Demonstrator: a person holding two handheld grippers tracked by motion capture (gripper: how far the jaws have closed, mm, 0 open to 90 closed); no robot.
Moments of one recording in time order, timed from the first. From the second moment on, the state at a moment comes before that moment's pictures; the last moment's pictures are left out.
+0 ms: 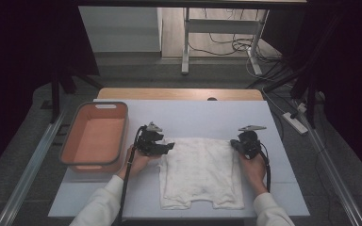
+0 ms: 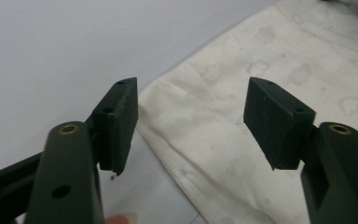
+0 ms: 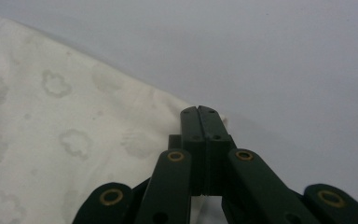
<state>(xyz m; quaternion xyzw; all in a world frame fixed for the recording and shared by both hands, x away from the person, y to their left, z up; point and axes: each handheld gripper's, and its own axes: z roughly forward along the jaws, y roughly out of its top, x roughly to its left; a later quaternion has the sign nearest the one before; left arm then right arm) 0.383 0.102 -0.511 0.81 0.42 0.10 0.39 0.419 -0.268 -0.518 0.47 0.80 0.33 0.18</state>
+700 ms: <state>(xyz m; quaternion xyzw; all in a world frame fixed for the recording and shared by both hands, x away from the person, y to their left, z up) 0.381 0.106 -0.506 0.81 0.42 0.10 0.39 0.432 -0.265 -0.517 0.47 0.80 0.33 0.19</state>
